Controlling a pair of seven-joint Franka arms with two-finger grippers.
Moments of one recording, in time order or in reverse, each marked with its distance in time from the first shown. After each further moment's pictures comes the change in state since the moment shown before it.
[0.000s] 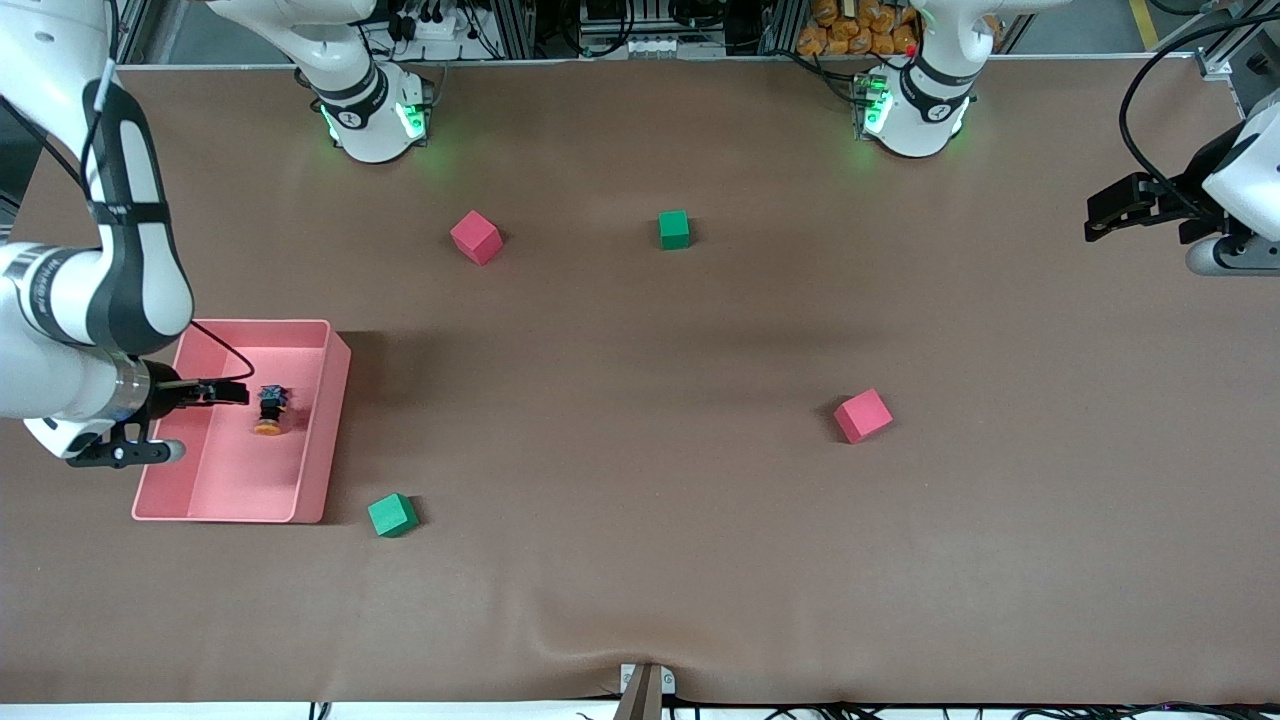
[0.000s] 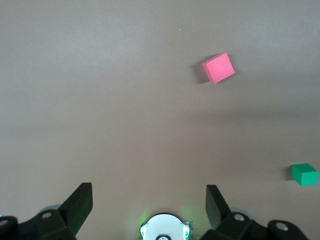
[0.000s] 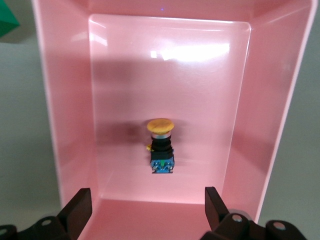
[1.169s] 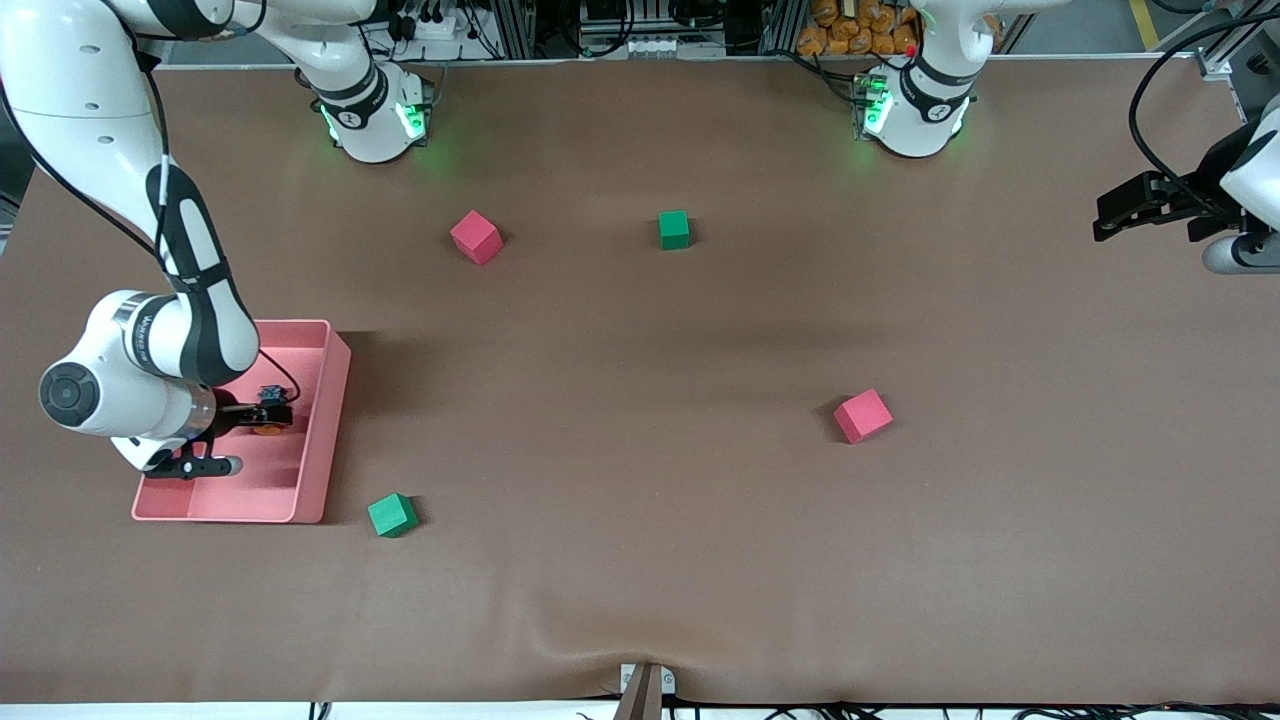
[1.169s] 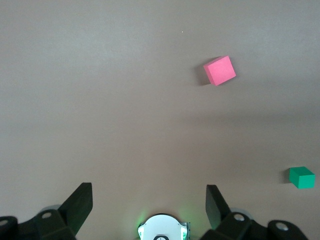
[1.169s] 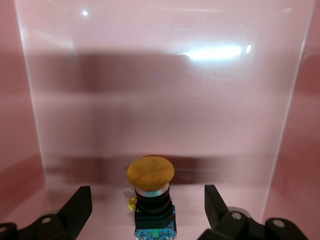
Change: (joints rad) left arm 0.011 -0.001 0.004 0.006 -0.007 -0.002 -0.010; right arm -0.006 0.155 0.000 -0.097 0.043 0.270 -0.004
